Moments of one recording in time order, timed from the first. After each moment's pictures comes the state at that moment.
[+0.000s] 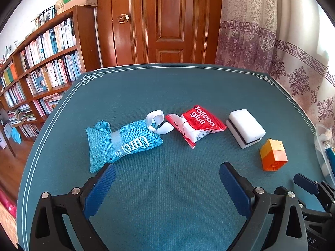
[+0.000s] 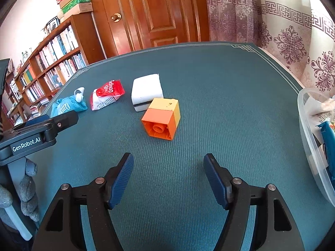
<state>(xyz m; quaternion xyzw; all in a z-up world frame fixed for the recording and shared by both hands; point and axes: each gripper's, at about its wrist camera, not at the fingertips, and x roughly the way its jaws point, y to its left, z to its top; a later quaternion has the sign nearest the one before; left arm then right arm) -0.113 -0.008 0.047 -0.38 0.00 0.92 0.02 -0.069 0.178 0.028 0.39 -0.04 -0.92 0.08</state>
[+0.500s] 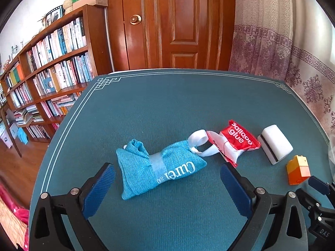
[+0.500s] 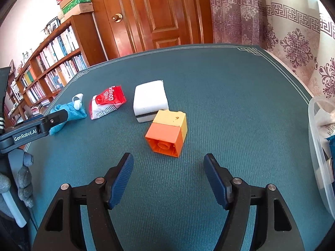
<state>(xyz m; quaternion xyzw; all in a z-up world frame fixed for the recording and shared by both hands) -0.143 -0.049 0.050 -0.37 0.01 0.93 -0.01 -0.090 0.167 0.031 0.39 -0.04 -0.92 0.09</state>
